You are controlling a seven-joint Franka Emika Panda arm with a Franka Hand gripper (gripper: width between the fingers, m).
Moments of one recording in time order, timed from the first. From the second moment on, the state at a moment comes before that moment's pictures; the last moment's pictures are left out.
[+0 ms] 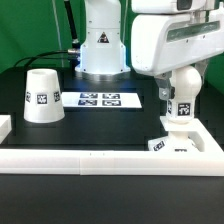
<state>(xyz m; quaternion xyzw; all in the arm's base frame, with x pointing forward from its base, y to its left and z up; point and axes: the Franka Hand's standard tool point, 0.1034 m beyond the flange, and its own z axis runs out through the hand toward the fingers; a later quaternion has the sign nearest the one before) 0.612 0.099 0.112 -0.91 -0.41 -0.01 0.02</state>
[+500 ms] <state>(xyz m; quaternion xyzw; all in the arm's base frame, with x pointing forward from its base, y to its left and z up) 0.612 0.098 0.112 -0.91 -0.40 -0.01 0.02</state>
